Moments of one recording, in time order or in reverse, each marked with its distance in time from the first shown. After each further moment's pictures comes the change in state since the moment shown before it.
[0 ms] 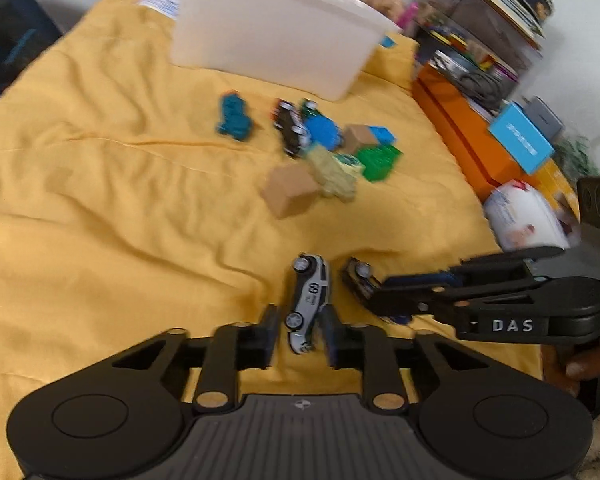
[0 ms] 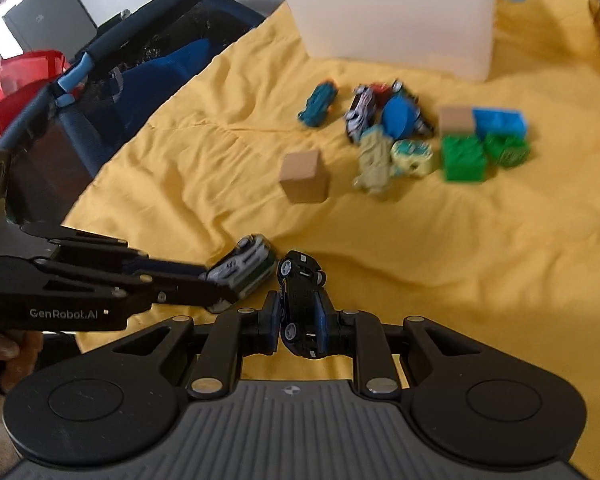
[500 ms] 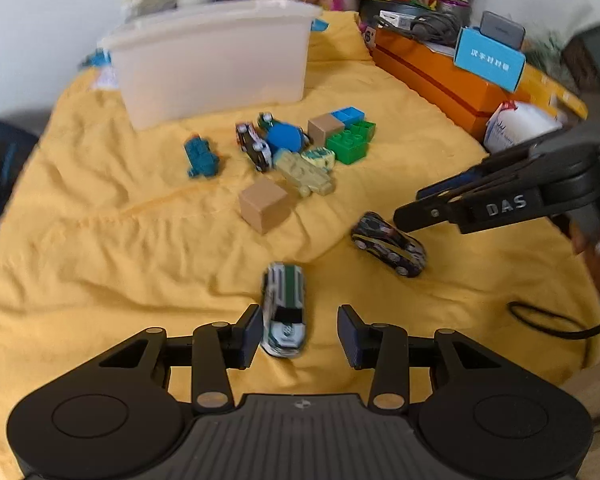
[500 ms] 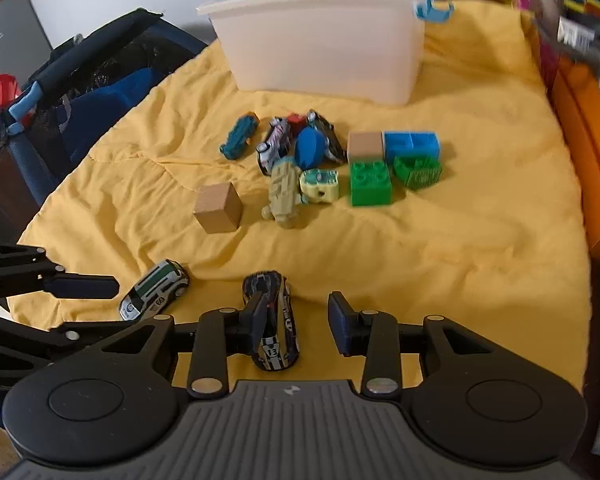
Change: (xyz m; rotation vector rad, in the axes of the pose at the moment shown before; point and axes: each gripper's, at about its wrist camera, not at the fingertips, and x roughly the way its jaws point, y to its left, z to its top) left arm -0.005 -0.051 -0.009 0.377 -0.036 0.176; right arm -0.026 -0.014 0.001 -0.028 -0.113 -0.198
